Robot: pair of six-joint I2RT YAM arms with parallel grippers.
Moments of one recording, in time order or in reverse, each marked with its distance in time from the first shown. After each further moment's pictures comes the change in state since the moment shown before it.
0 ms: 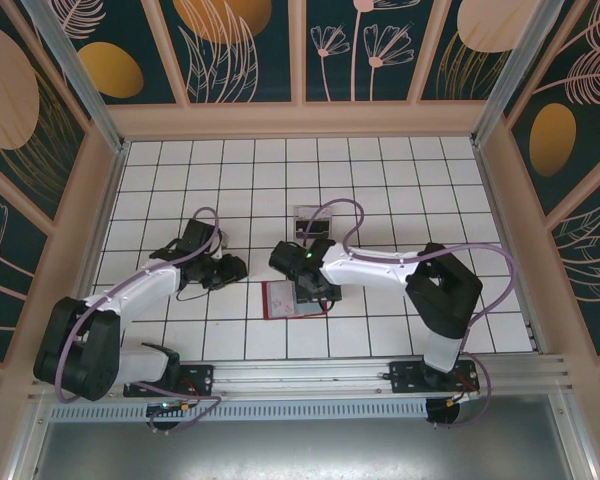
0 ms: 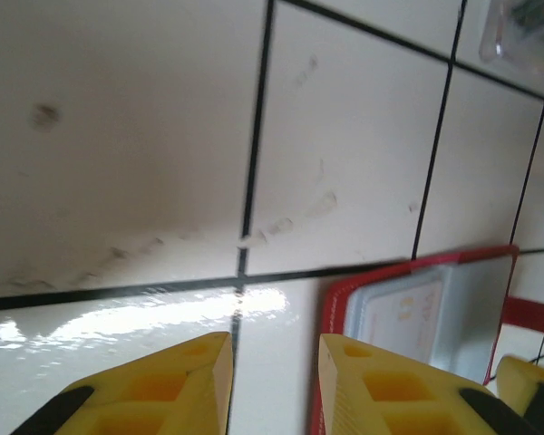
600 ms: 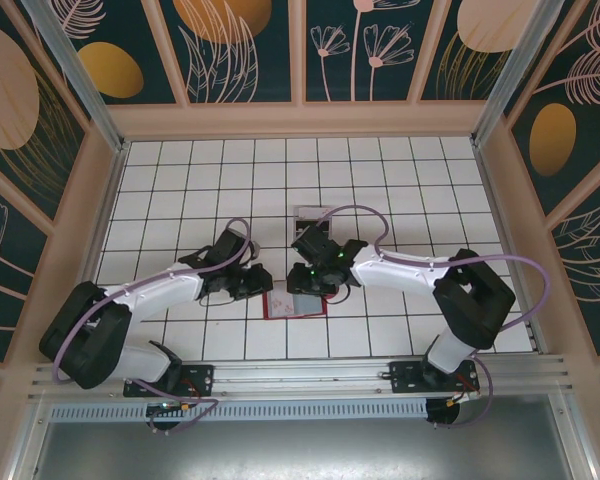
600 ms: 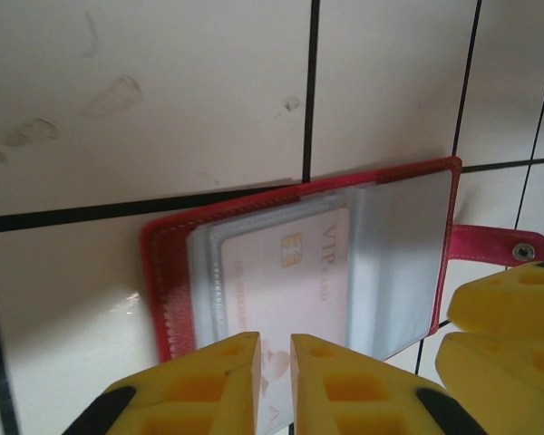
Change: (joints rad) left arm -0.245 0.077 0.000 0.144 0.003 -0.170; right arm -0.117 -0.153 -0.221 0.491 -0.402 -0.059
